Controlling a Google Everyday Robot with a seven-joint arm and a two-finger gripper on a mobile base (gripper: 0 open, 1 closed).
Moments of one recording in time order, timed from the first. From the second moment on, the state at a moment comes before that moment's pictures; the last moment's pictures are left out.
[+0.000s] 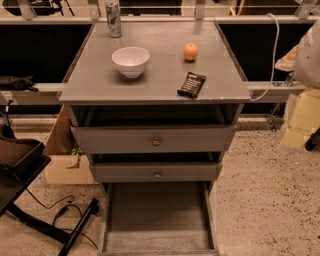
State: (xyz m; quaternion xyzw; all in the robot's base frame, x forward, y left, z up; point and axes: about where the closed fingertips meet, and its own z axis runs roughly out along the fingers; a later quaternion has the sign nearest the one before) arm 0.437 -0.213 0.972 -0.60 0.78 -0.05 0.15
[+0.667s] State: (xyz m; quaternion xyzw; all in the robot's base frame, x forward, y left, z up) arm 0.394 -0.210 0.900 -0.60 0.78 -0.06 0.16
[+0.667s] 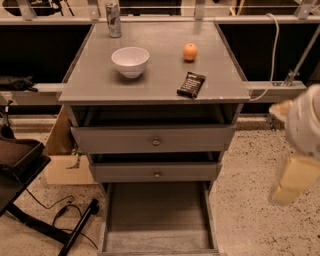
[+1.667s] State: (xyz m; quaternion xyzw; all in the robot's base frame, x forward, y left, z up) arm 0.332 -0.239 0.649 -0.59 0.81 0.02 0.08
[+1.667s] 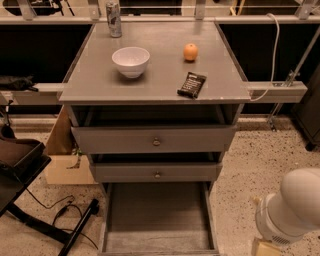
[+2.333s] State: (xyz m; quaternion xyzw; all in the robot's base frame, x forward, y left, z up) arm 0.322 -0.238 0.596 -0.57 0.82 0.07 0.04
